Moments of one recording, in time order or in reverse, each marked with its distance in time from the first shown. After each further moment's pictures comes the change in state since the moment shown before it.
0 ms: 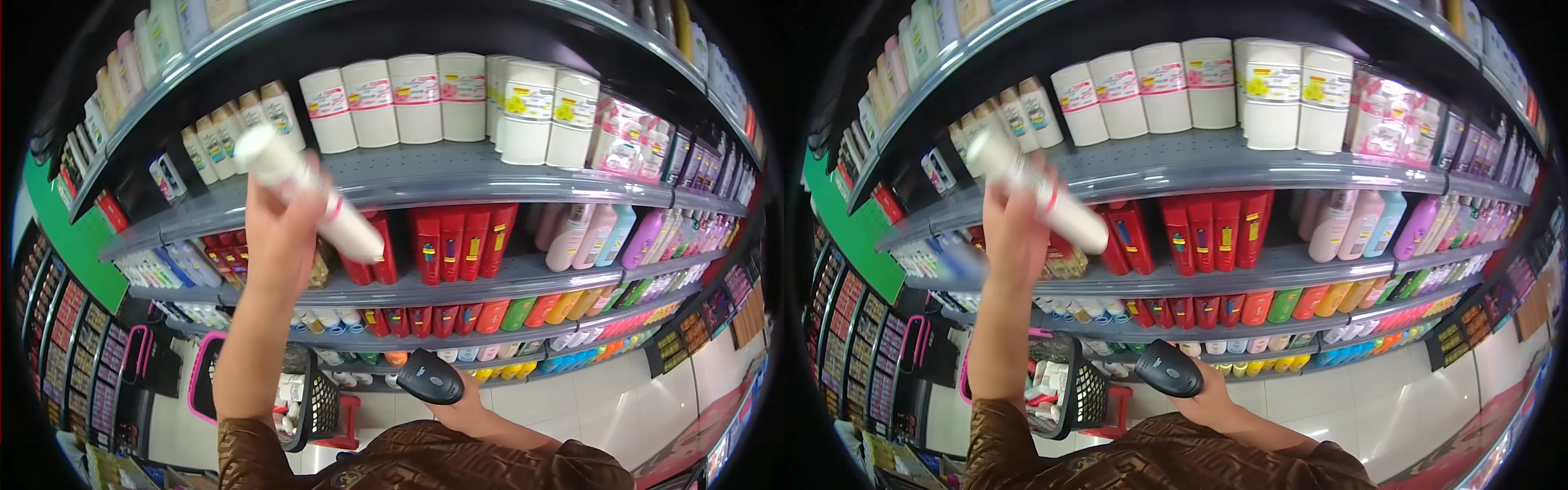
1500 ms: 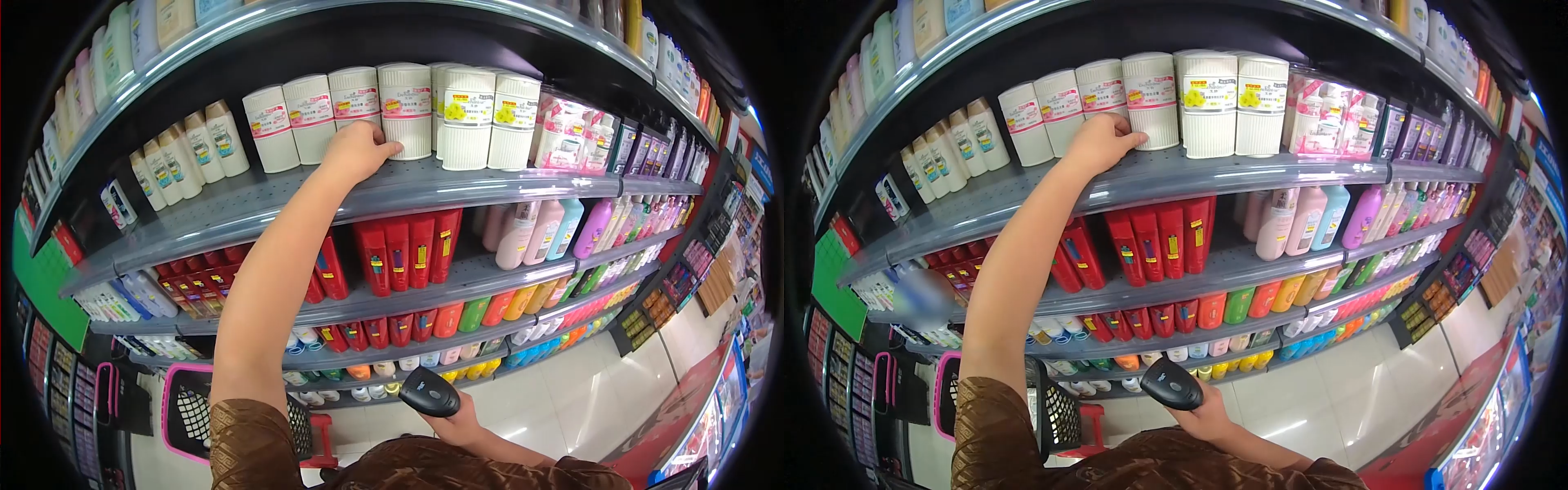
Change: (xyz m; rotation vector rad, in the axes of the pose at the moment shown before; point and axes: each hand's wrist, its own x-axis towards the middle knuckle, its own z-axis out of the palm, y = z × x) left_hand 0.141 -0.133 0.089 1.178 -0.466 -0.104; right_hand -0.045 -0.005 -0.033 -0.155 0.119 0.119
